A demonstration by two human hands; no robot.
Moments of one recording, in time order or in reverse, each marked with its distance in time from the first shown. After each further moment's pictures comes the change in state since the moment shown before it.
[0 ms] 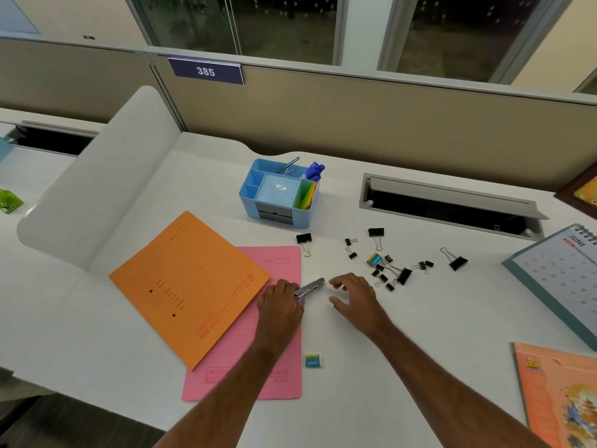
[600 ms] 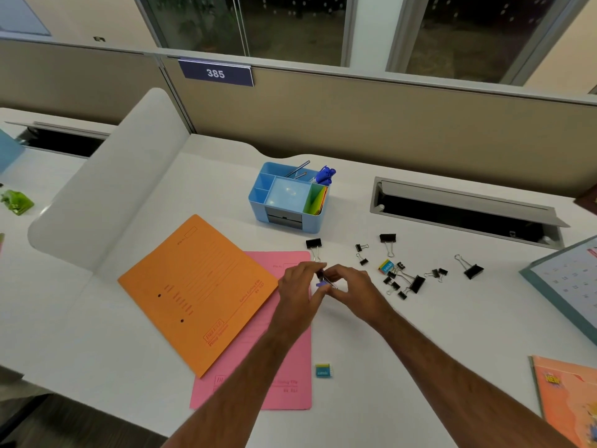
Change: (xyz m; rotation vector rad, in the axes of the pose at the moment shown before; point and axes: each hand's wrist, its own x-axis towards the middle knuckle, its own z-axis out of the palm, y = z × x) left_hand 0.032 0.022 -0.026 -0.365 0.132 0.160; right_hand 0.037 -0.038 -0.016 0.176 -0.083 -0.118
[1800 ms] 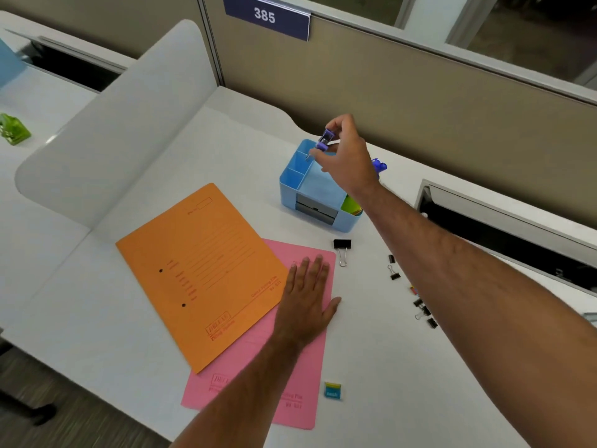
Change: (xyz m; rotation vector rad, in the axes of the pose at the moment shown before) left_hand 0.008 -0.085 0.043 0.513 -0.162 -0.034; right_hand 0.239 -0.134 -0.028 0.072 0.256 -0.209
